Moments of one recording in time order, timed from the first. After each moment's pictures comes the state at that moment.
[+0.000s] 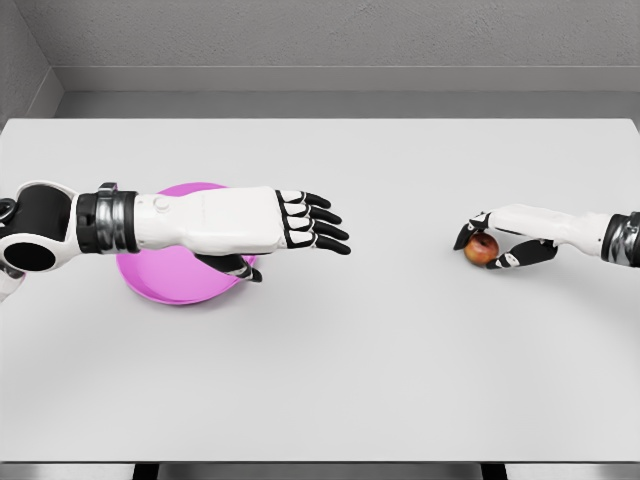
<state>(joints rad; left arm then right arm) -0.87 0.82 -1.02 -1.74 -0.22 -0.61 -0.29 -0.58 -0.80 0.66 -1.15 0.03 -0.61 0.61</state>
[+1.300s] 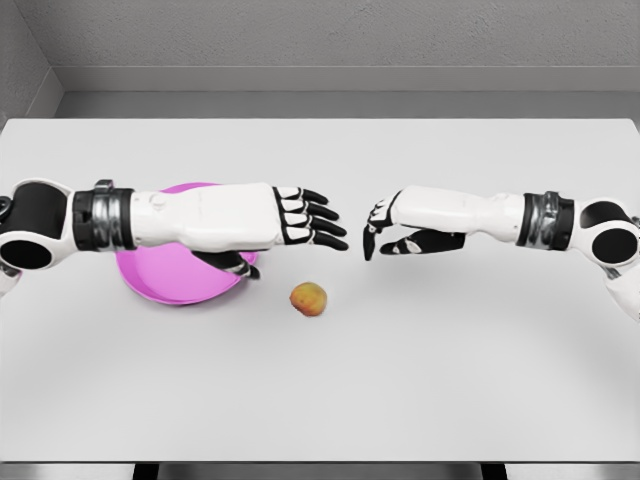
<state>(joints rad) -0.87 0.84 -1.02 -1.73 -0.22 -0.61 -0.29 -0.64 -0.68 0.72 -1.45 -0.04 -0.61 0.61</state>
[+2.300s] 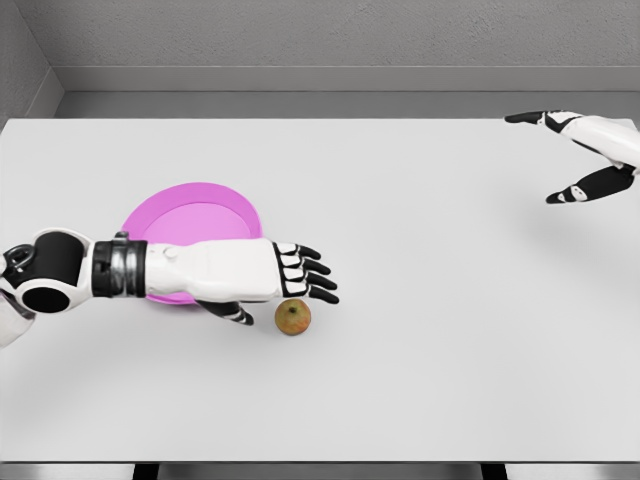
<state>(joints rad) -0.73 0.82 -1.02 -1.74 -0.32 -0.61 -0.31 -0.55 -0.82 0.32 -1.21 -0.02 -0.61 0.61</state>
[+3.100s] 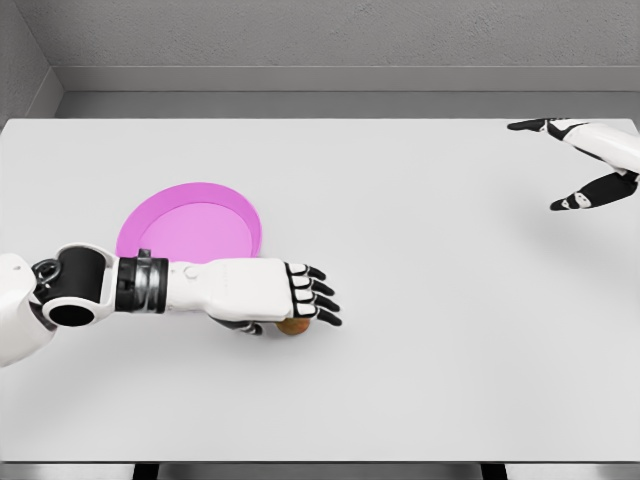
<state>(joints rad) -0.69 0.77 -1.02 -1.72 -0.47 -0.61 -0.30 -0.53 -0.84 0.33 -1.22 -0.02 -0.61 0.61</state>
